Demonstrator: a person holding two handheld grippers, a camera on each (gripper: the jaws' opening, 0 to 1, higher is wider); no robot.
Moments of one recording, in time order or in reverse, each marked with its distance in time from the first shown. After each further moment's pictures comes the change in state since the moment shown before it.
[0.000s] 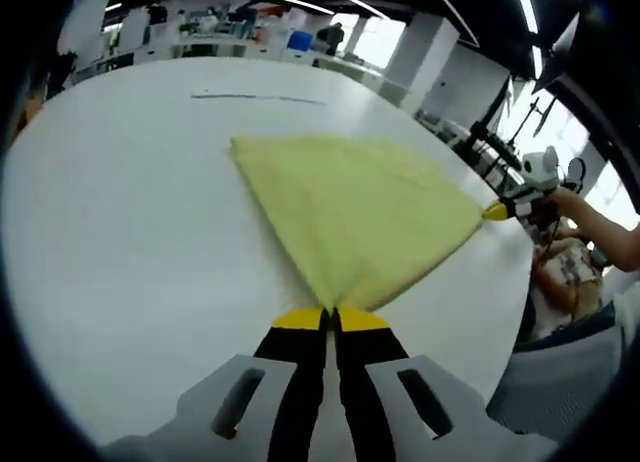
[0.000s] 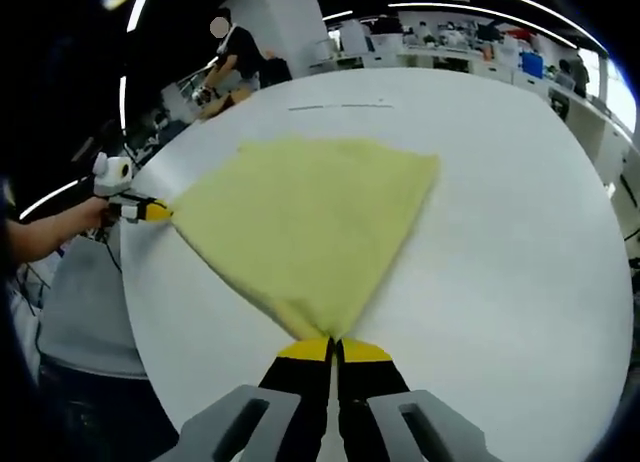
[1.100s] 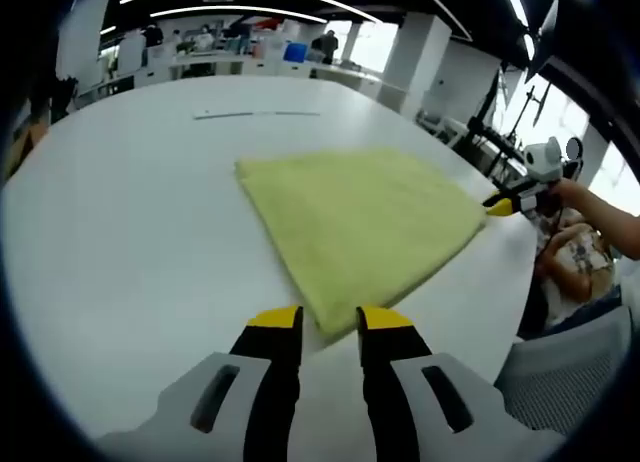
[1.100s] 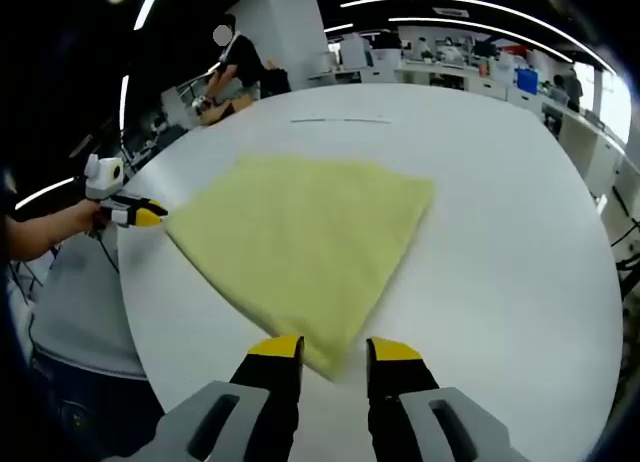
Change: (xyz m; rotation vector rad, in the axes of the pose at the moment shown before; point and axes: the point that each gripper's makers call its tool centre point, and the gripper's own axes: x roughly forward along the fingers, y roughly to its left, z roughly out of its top) left arm -0.020 -0.011 0.004 0.071 -0.062 0.044; right arm -0.012 0.009 0.009 -0.035 -0.089 -0.048
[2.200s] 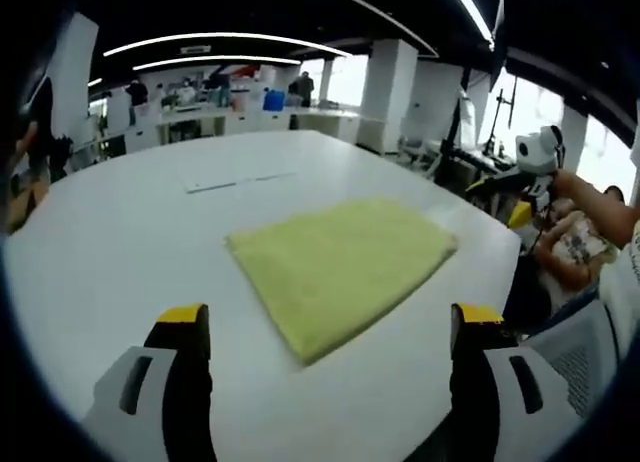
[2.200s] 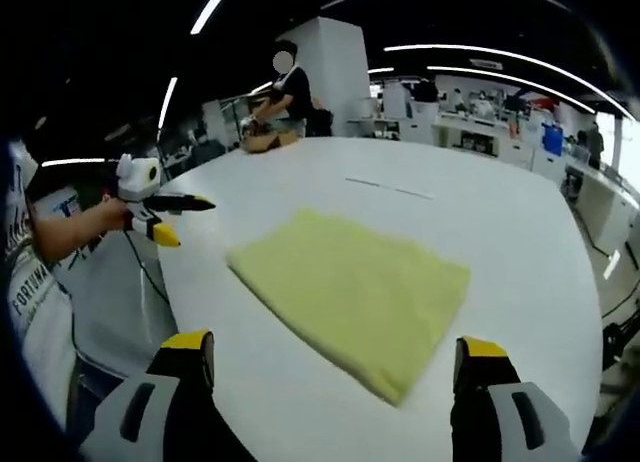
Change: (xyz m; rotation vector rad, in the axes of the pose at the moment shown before) left arm -0.054 -0.033 0.044 0.136 -0.171 -0.008; right arm -0.058 0.079 0.047 -0.152 -0.160 0.076
